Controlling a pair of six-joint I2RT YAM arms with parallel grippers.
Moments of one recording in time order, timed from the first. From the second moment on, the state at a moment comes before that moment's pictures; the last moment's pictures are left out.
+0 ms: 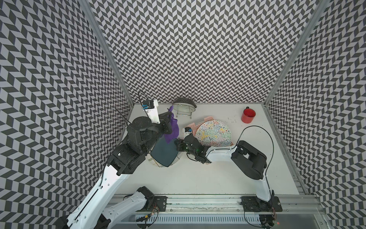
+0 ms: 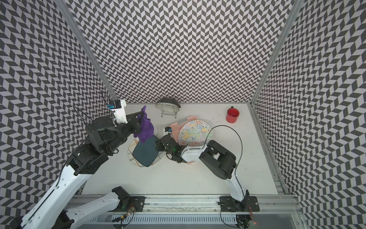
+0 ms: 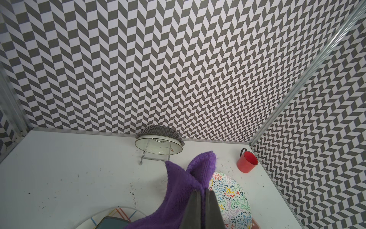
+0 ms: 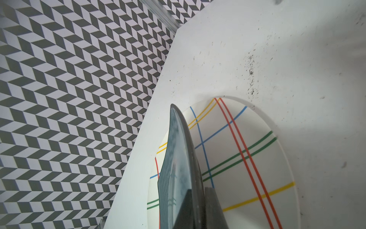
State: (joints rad) left arm -0.62 0.92 1.29 -0.53 -0.26 -0.41; right arm 0.99 2.09 1.23 0.43 0.07 0.89
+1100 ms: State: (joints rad) left arm -0.62 0.98 1.21 -0.46 -0.23 -0.41; right arm 0.30 1.23 0.68 0.19 -0.08 0.61
